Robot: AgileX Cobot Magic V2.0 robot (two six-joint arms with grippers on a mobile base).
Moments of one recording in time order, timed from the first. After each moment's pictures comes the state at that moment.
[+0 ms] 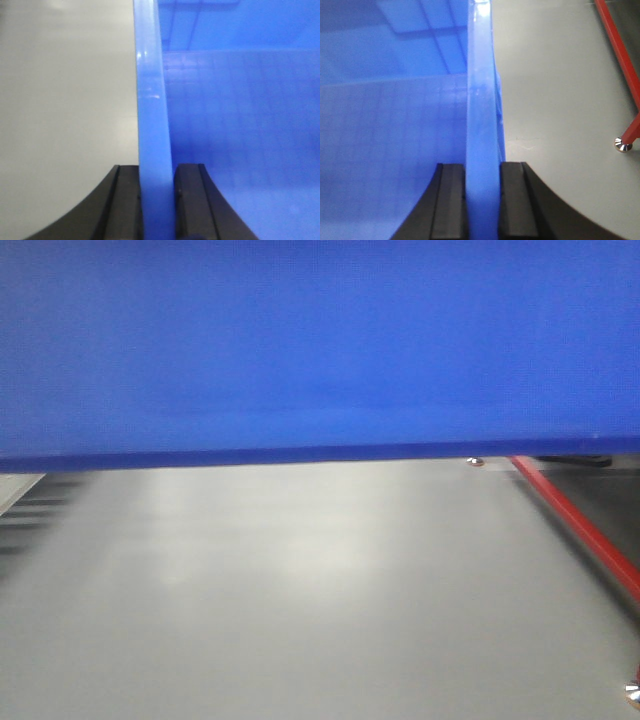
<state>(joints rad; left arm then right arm) -0.69 1.29 -1.59 0.55 1.18 -0.73 0.84 1.22 -1.46 -0.47 1.04 0.74</state>
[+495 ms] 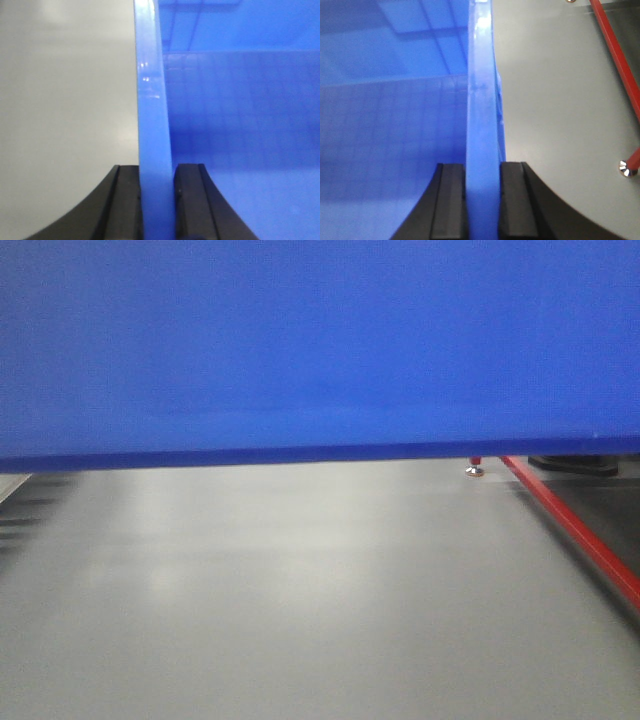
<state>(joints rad) -0.69 1.29 -1.59 0.55 1.18 -0.74 0.84 1.22 -1.46 -0.47 1.04 0.74</state>
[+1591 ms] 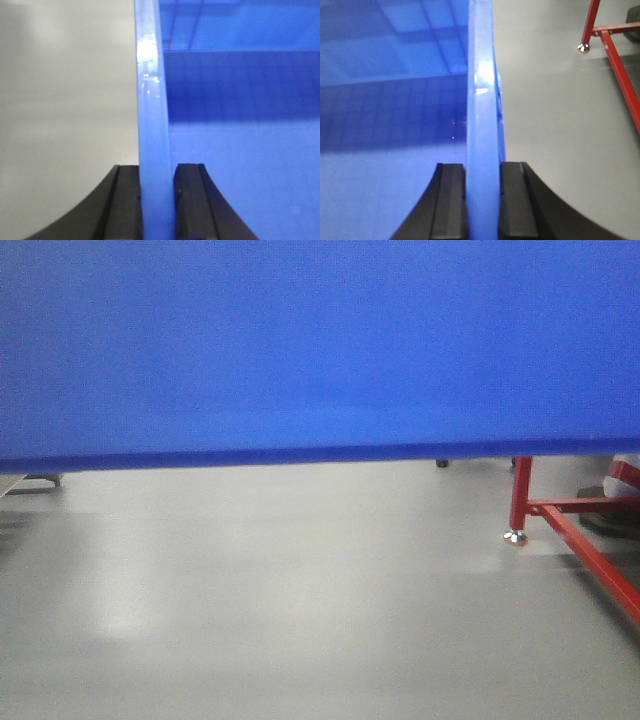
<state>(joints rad) -0.69 1.29 -1.59 0.55 1.18 -0.74 0.84 1.22 -1.46 -0.47 1.04 0.74</state>
